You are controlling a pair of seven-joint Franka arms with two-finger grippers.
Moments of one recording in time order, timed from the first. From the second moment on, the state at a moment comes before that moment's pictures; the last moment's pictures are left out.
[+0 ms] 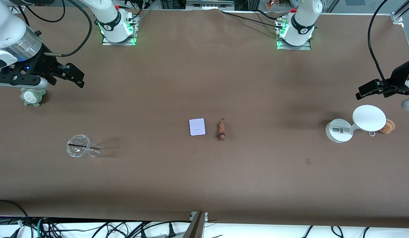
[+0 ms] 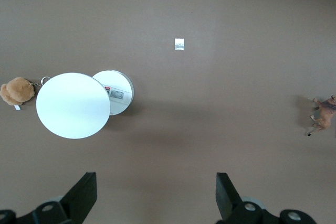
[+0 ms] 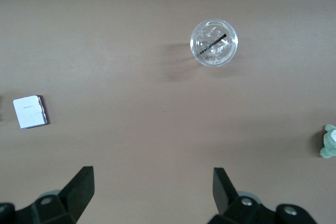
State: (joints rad) left arm 0.13 0.12 -0.08 -1.51 -0.03 1.57 -0.09; right arm 0.24 -0.02 -0.05 -1.67 -0.01 1.71 0.27
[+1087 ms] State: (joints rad) left arm 0.13 0.12 -0.08 -1.50 -0.03 1.57 -0.09; right arm 0.25 0.05 -0.05 -1.64 -0.01 1.72 0.27
